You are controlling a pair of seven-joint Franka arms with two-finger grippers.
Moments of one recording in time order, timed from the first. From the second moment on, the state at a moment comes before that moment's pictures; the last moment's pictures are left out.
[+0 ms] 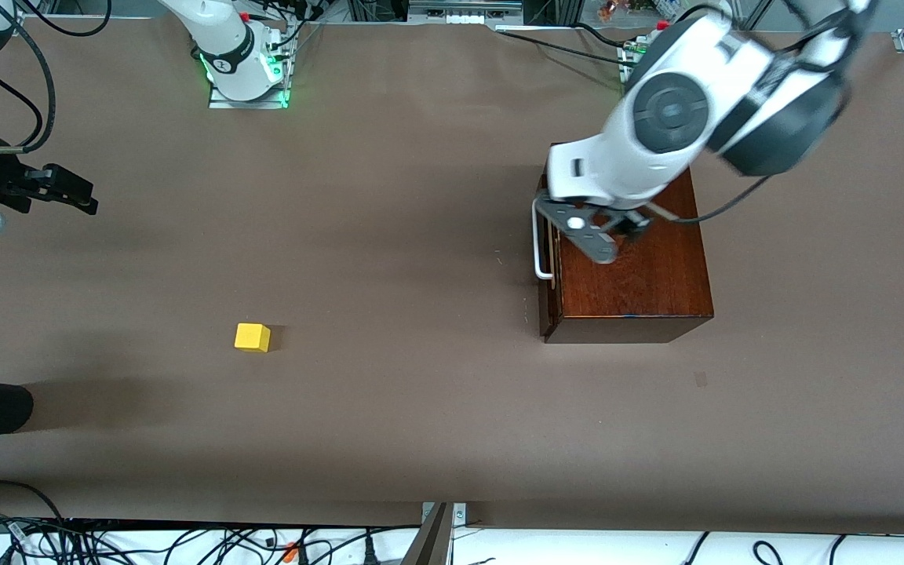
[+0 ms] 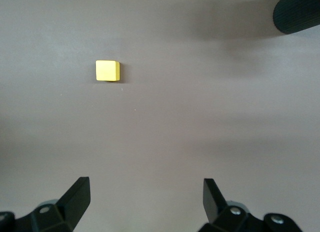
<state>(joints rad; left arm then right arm) 0.14 0.40 -0.75 -1.40 0.19 1.48 0.08 0.03 0.05 -0.04 -1.62 -0.01 1.63 0.00</state>
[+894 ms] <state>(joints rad) 0.00 0.01 -0.12 -1.58 0.05 1.58 0.07 0.03 0.05 -0.04 -1.62 -0.01 1.62 0.00</state>
